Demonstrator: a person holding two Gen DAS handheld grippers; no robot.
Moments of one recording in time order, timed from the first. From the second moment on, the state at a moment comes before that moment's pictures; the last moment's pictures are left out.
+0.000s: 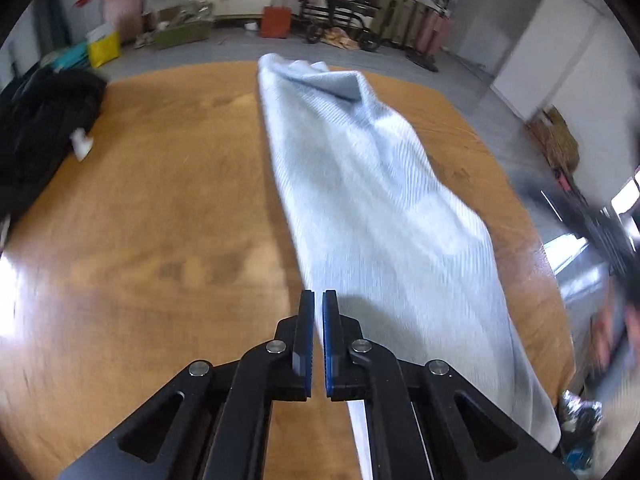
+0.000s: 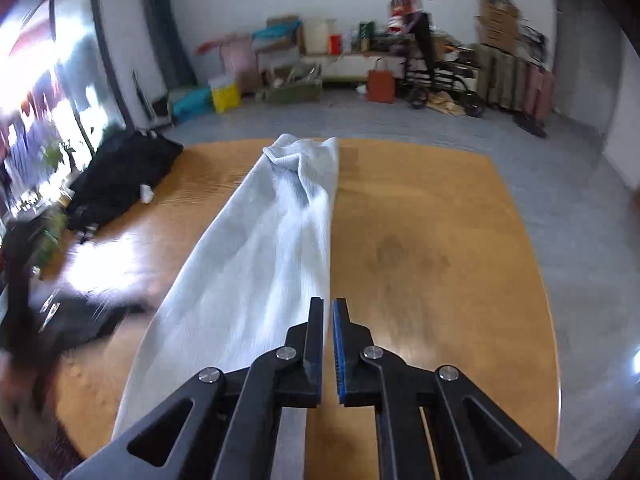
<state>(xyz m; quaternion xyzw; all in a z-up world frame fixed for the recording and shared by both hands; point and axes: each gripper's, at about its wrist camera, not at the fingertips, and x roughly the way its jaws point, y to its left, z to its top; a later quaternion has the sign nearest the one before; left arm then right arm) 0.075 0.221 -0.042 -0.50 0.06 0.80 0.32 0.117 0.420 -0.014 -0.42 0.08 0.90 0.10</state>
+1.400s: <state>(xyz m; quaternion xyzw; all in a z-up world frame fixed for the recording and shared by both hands) 0.136 0.239 -0.069 -0.54 0.24 0.67 0.44 0.022 0.460 -0.018 -0.49 0.09 0.86 0.10</state>
